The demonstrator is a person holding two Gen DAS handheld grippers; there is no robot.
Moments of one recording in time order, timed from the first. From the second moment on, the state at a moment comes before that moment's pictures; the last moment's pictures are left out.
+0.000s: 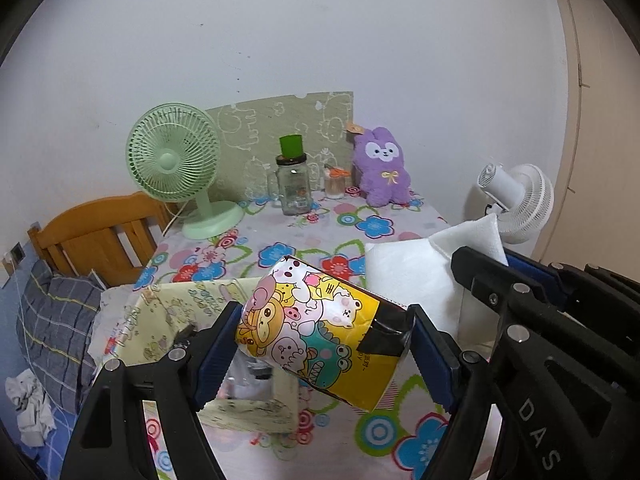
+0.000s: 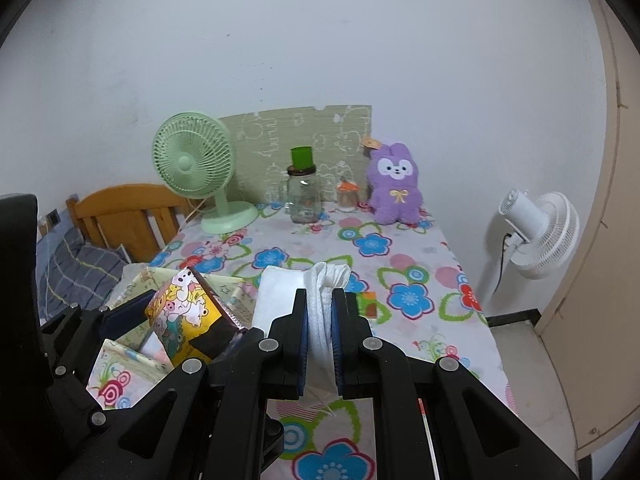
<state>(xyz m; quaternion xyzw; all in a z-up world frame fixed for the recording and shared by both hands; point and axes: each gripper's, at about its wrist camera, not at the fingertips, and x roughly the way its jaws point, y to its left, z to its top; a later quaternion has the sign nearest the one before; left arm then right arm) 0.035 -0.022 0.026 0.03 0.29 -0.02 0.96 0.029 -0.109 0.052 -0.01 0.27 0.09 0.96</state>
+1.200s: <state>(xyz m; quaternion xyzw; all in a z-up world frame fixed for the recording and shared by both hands) 0.076 0.093 -0.021 0.01 0.33 0.04 0.94 0.087 0.014 0.005 -0.02 0.32 0.21 0.92</state>
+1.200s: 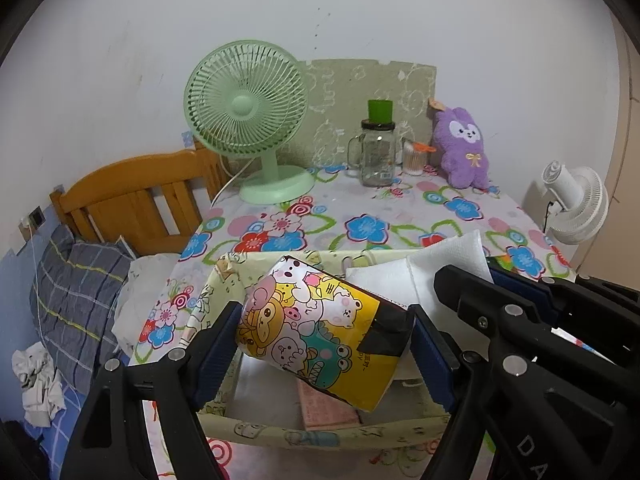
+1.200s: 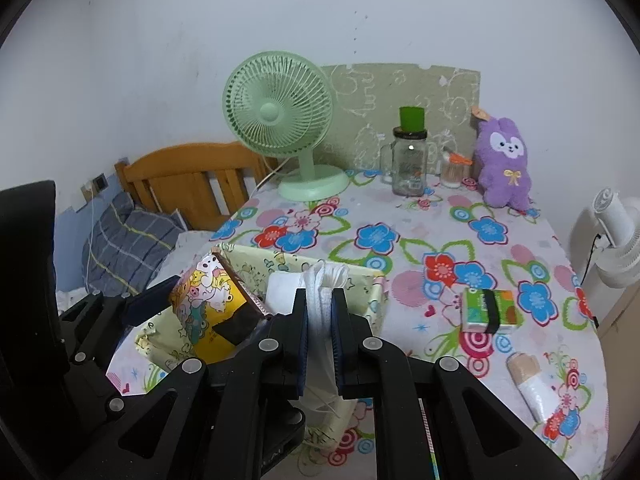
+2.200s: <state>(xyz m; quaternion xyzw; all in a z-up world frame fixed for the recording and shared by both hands) 0.086 0.109 -0.057 -0.01 0.39 0.04 0.92 0.111 0.030 -0.034 -0.03 0.38 0.22 0.90</state>
